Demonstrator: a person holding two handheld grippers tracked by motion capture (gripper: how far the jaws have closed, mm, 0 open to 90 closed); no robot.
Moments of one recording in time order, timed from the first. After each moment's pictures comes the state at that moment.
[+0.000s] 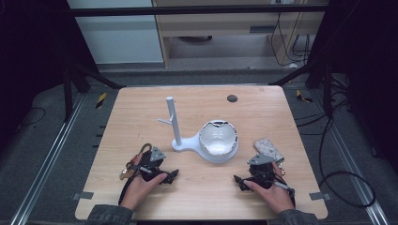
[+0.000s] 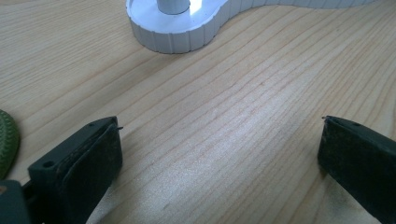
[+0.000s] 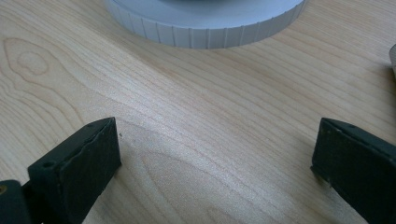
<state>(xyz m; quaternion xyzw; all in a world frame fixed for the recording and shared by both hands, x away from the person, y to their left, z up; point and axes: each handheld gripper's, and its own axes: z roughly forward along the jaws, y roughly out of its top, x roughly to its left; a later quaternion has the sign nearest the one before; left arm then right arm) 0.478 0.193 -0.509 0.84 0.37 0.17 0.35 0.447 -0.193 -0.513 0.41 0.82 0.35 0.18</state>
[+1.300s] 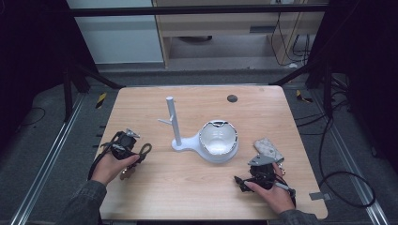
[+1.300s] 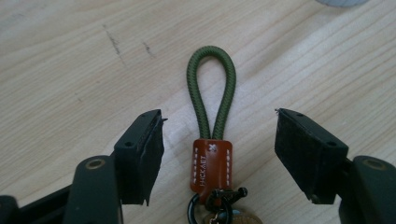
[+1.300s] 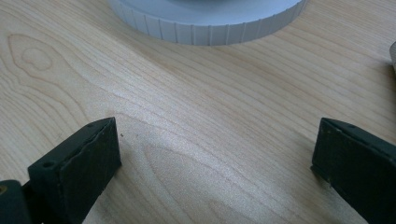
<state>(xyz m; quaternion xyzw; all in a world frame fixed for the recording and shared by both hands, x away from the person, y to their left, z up) 0.521 0.269 -0.450 0.87 0.43 0.15 0.20 0.445 -0.194 -0.513 0.41 0.82 0.35 0.18</state>
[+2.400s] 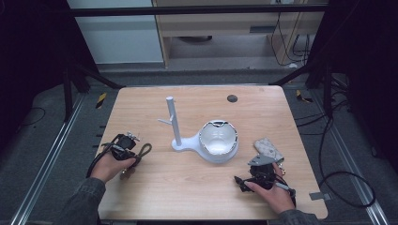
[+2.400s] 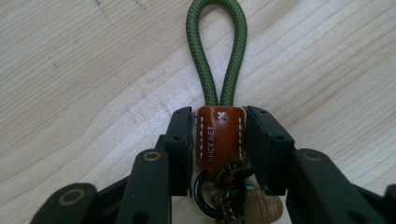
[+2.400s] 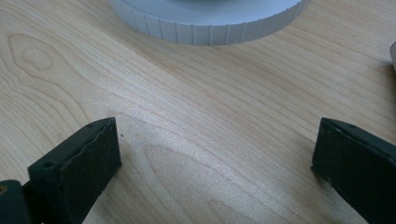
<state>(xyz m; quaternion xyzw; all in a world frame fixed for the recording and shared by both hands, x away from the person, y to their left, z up) 0.527 0.279 -0.465 0.88 0.43 0.11 0.15 0.445 -0.194 -0.513 0.41 0.82 0.35 0.18</state>
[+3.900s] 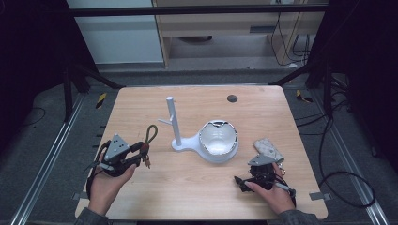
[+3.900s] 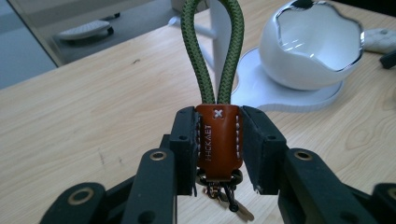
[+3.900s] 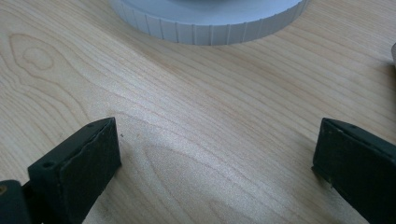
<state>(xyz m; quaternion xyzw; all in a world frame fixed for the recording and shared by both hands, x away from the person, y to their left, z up) 0.431 0.249 -0.386 0.79 0.35 0.26 0.44 0.445 -0.194 -0.513 0.41 0.82 0.35 0.18</state>
